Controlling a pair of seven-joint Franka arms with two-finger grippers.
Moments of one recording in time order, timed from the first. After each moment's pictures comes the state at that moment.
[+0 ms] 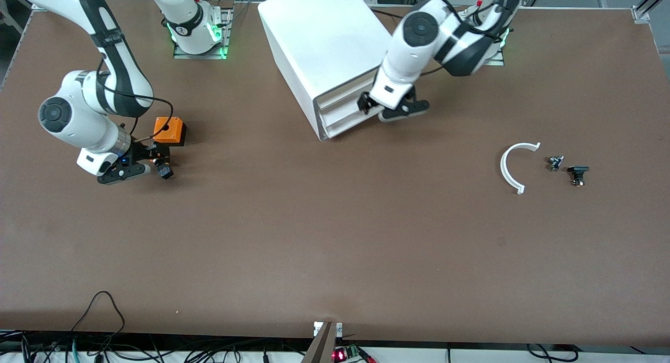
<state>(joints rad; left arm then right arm) 0.04 0.12 -0.70 -2.17 -0.05 2.34 -1.00 -0.11 0.22 0.09 -2.16 0.06 2.28 -0.29</state>
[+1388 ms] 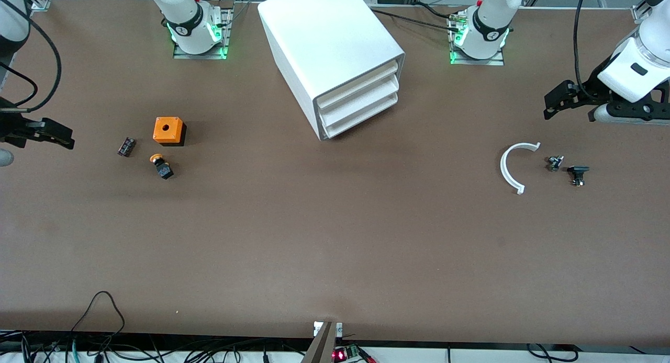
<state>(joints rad) 0.10 -0.10 -0.15 -1.79 -0.04 1.71 -0.02 0.01 0.16 -0.08 -1.50 -0.08 1.64 -0.06</state>
